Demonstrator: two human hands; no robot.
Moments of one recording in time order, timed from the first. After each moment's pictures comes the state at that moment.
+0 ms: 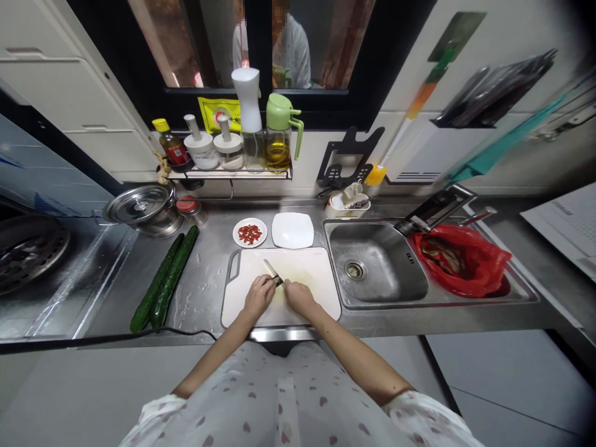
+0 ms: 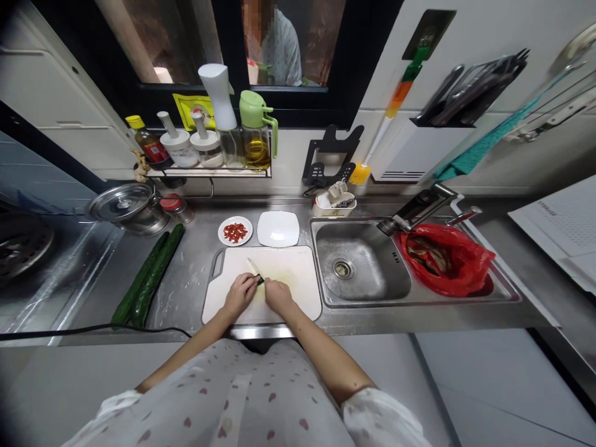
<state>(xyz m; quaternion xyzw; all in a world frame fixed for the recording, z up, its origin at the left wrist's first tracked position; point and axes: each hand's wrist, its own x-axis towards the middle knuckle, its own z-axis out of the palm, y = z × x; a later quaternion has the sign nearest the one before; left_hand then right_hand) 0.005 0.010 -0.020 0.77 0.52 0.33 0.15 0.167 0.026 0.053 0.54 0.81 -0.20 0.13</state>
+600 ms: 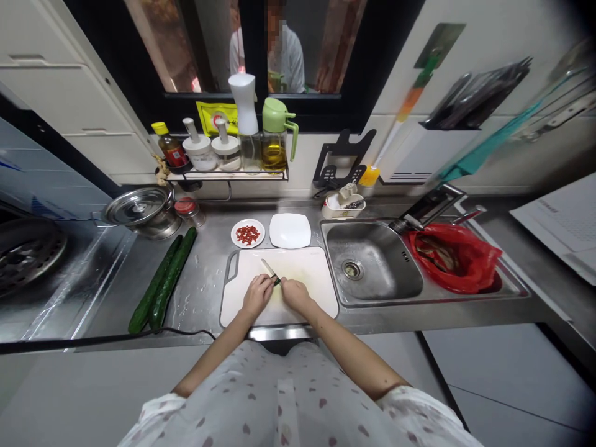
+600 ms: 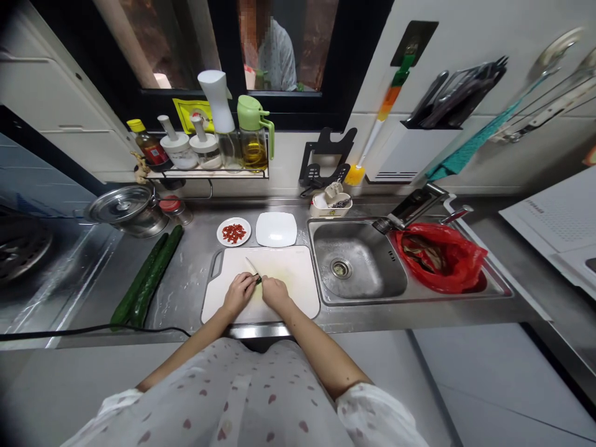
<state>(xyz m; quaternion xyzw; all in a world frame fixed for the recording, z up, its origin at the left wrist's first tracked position) 0.005 0.010 -0.020 0.77 0.52 0.33 0.16 0.161 0.027 0.057 0.55 0.81 -0.19 0.11</state>
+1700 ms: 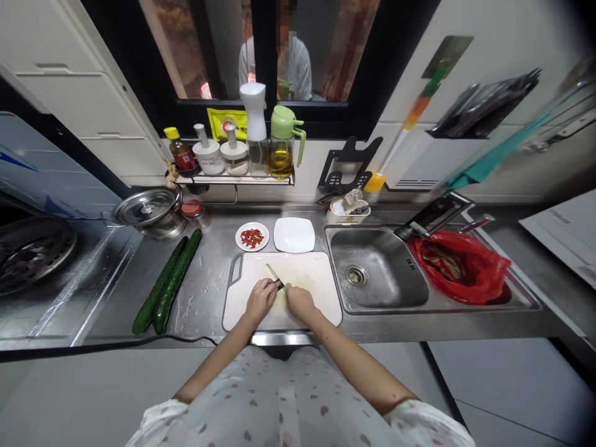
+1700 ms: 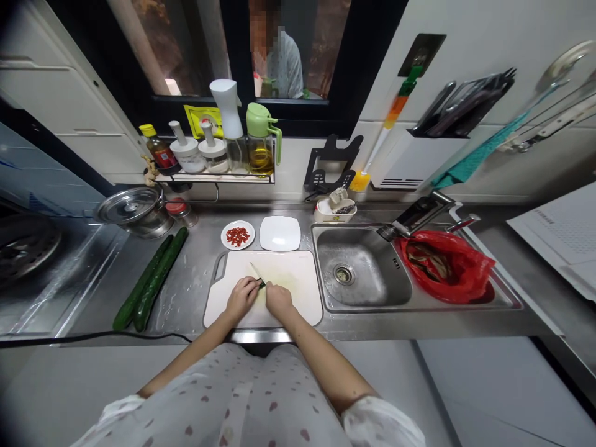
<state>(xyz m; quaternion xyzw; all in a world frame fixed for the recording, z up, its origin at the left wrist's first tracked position) 0.006 0.009 -0.018 0.77 0.53 0.32 0.15 0.162 0.022 0.057 0.56 0.79 -0.19 0.13</state>
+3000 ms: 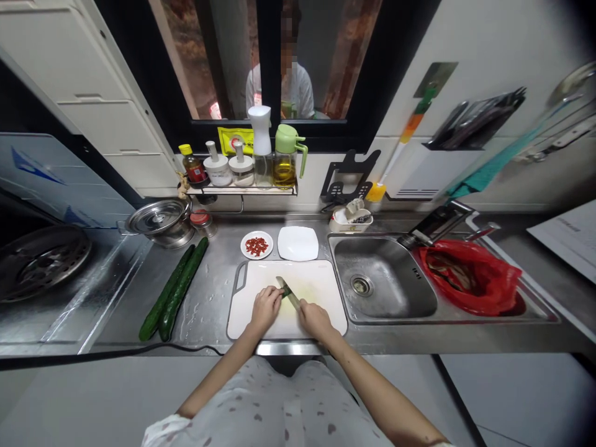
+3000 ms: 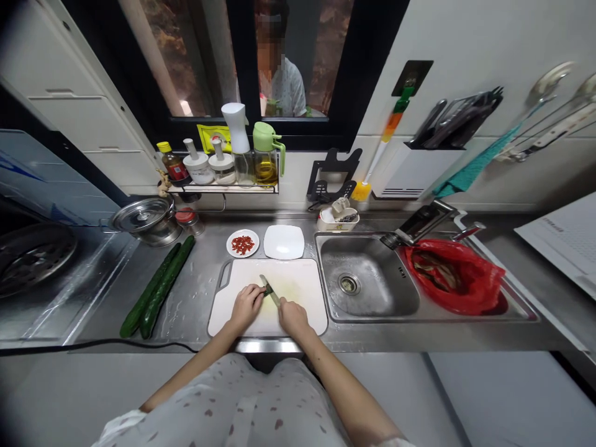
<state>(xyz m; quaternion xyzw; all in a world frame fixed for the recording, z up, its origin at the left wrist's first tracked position) 0.013 0.004 -0.010 0.75 0.58 0.29 0.15 0.191 -0.001 0.061 0.59 0.77 -0.20 0.12</state>
